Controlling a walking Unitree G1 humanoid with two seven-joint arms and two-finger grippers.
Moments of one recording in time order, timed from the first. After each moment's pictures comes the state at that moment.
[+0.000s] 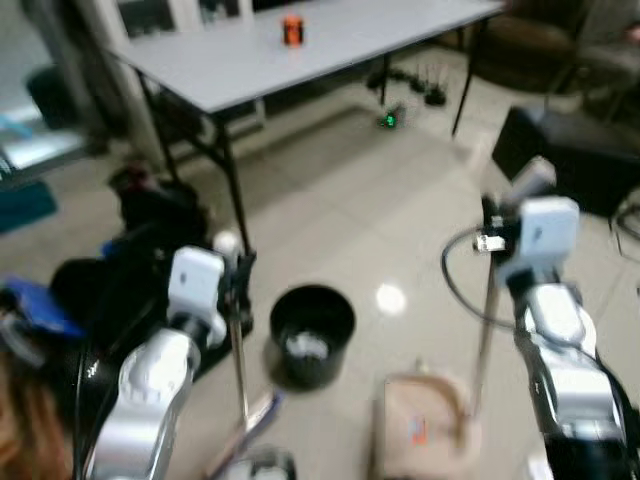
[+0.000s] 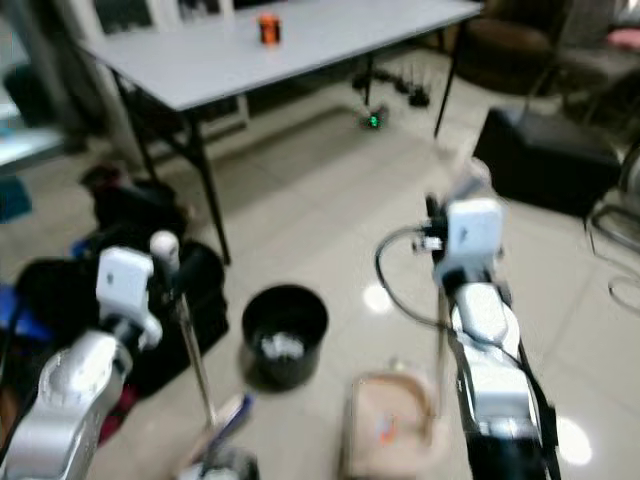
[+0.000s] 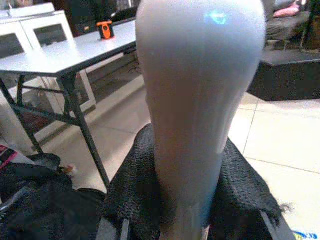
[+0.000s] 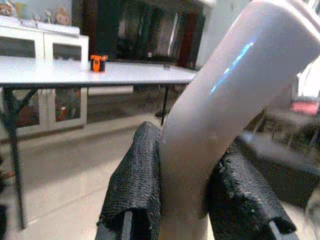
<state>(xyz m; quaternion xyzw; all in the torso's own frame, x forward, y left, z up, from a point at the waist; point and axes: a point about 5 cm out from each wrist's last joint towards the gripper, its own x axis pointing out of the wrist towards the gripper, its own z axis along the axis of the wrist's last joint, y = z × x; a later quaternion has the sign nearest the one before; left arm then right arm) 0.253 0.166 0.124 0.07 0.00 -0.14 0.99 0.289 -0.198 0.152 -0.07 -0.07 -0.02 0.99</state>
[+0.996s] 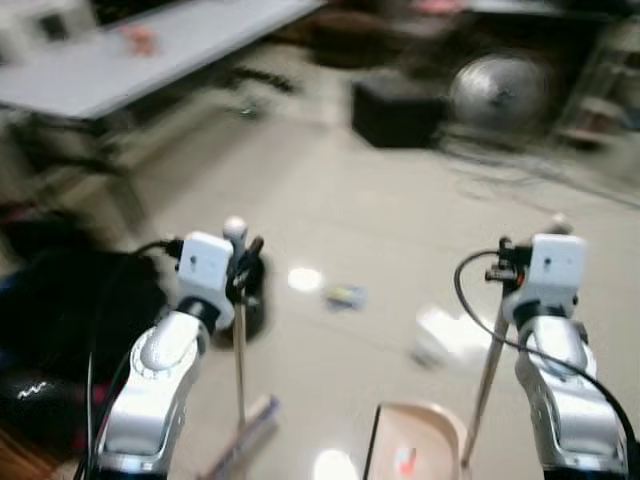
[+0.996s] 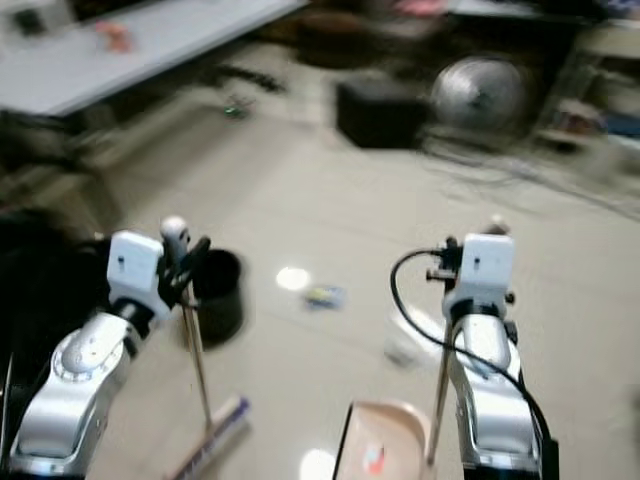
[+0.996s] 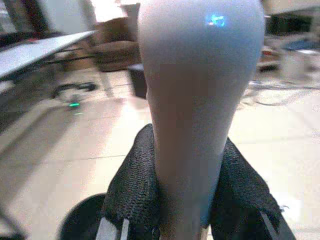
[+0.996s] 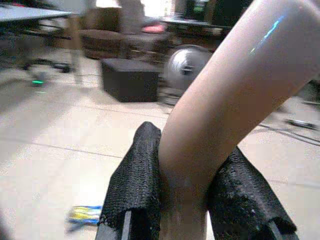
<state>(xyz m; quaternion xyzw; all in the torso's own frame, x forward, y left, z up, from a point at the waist) 0.266 0.159 0.128 0.07 0.01 -0.14 0.99 0.267 -0.206 0.129 -0.05 0.02 -0.10 0.99</state>
